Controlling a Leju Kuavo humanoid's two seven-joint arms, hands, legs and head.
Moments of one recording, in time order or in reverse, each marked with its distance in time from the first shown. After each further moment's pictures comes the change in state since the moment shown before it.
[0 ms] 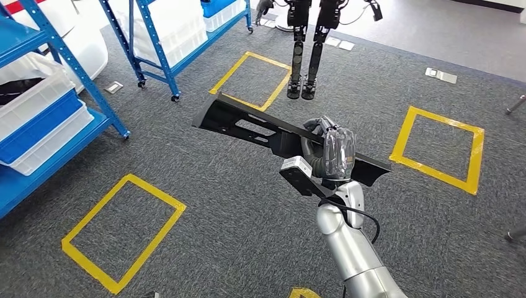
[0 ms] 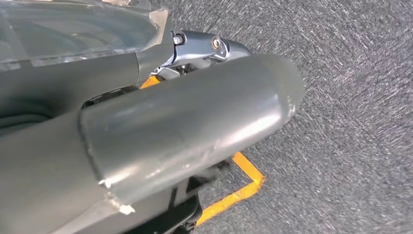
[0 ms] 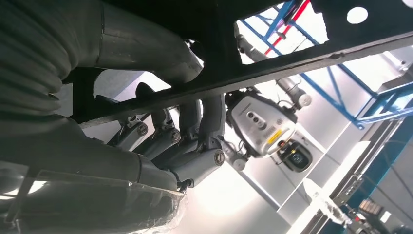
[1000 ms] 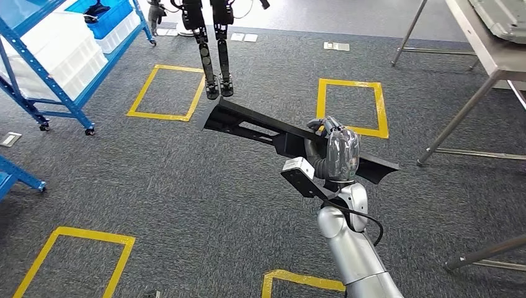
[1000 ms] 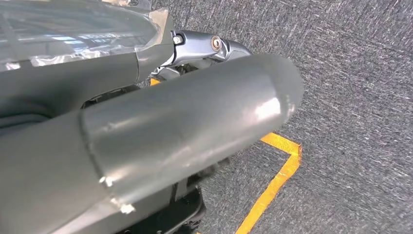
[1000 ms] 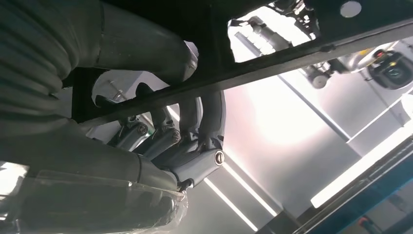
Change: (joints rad) left arm -0.002 0.003 0.011 -0.003 -0.024 -0.025 0.012; right arm 0.036 0.006 -0.019 -0.066 0.053 0.018 0.032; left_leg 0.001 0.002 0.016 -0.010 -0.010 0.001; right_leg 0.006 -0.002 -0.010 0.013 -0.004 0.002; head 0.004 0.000
